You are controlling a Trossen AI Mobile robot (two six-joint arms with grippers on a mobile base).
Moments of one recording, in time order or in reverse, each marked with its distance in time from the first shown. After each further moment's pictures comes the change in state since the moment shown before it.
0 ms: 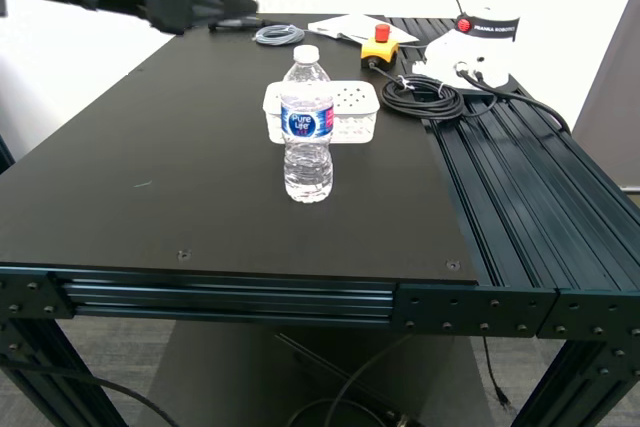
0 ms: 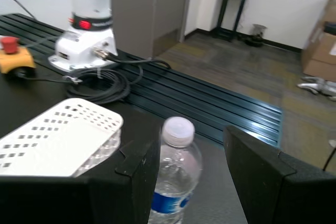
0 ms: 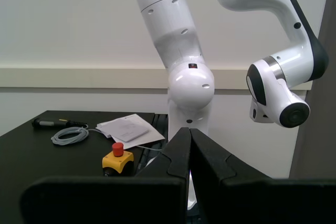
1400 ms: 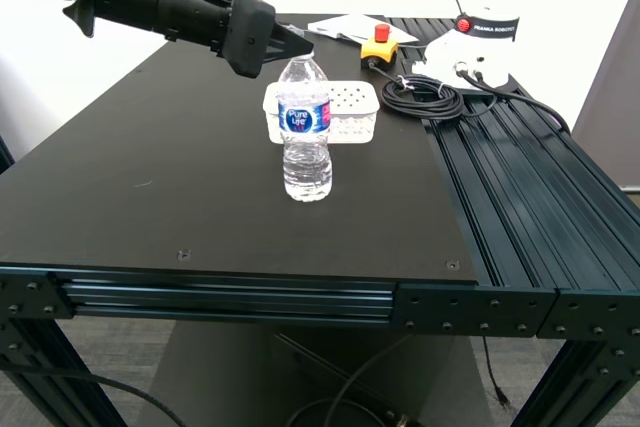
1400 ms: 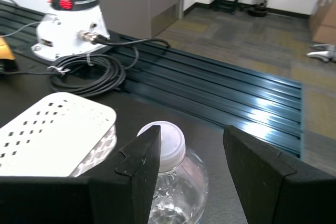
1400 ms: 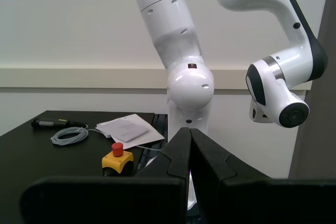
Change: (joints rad) arm 0 0.000 0.000 0.000 0.000 0.000 0.000; arm 1 -0.153 0.237 0.143 0.007 -0.170 0.090
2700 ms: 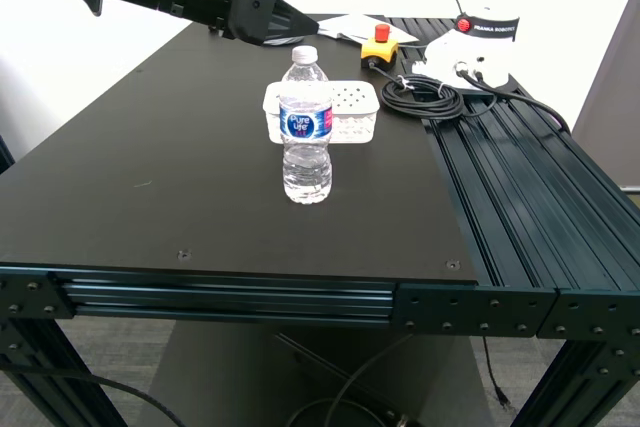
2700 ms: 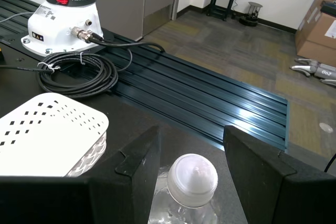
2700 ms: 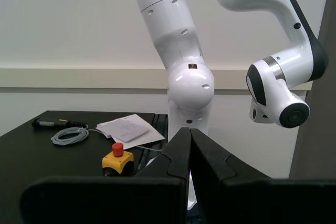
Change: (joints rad) arm 0 0.001 0.000 0.000 0.000 0.000 0.000; arm 1 0.011 0.003 0.097 -0.098 0.066 -0.090
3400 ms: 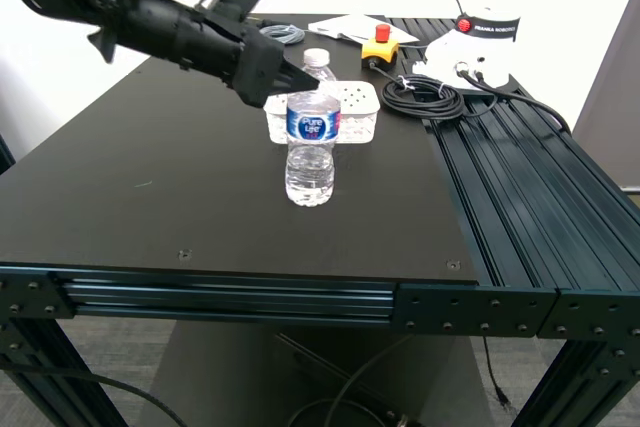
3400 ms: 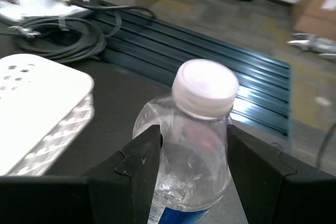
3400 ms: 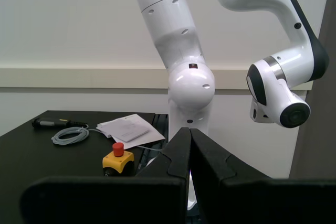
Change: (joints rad) arm 0 0.000 0.000 0.000 0.000 0.000 0.000; arm 1 -0.019 0.150 -0.049 0.043 -0.015 0.106
